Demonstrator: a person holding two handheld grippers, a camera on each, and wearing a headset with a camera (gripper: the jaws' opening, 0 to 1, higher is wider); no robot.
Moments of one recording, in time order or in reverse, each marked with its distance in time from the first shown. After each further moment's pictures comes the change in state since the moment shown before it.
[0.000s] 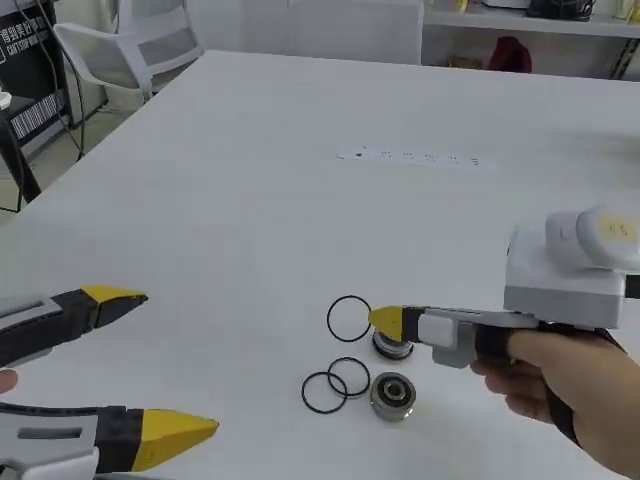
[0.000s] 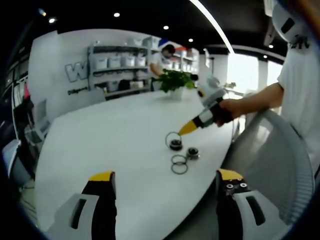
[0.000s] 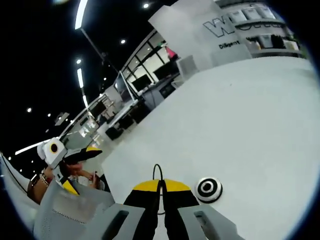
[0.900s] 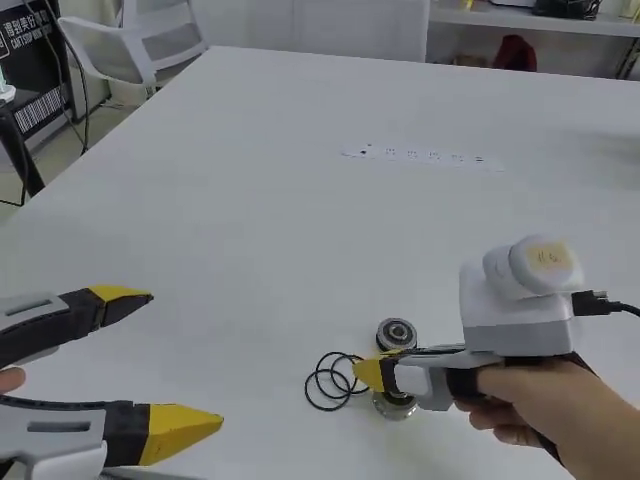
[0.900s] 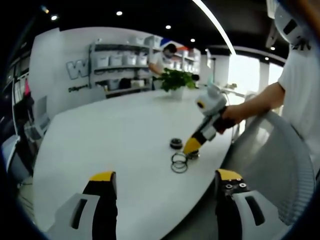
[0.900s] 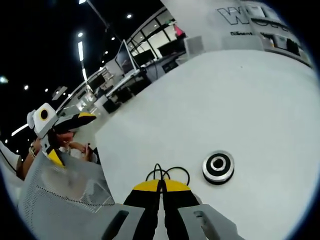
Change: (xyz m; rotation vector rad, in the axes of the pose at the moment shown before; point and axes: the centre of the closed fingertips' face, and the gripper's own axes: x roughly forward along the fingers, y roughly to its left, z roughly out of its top) left arm 0.001 0.000 -0.005 -0.025 0.005 -0.002; right arm 0.017 -0.006 -0.052 -0.108 0.213 -0.038
